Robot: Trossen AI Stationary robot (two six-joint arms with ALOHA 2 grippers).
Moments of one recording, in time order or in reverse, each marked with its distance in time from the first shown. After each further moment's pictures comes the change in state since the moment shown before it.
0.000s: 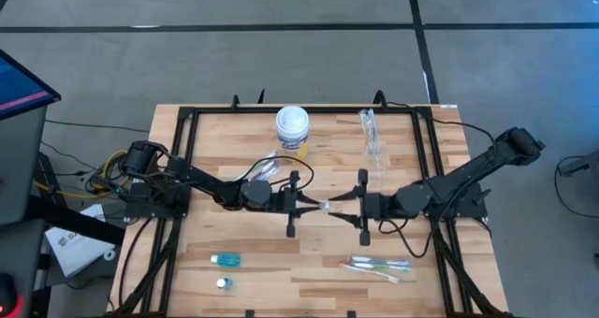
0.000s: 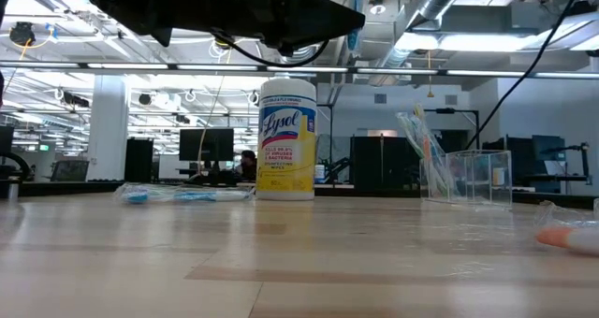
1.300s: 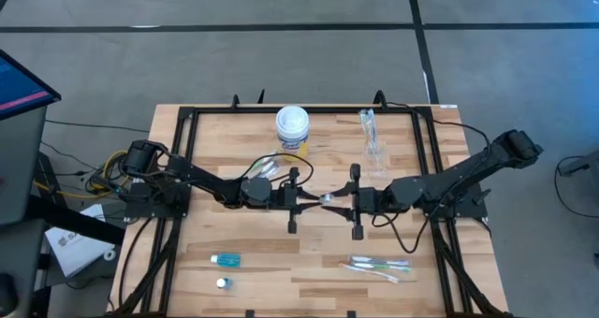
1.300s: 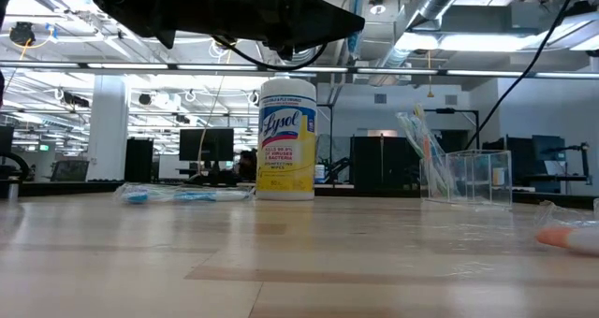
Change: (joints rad) left arm 0.019 0.001 0.000 0.014 -0.016 -0.027; right arm -0.078 0.050 0.001 0.124 -0.107 -0.041
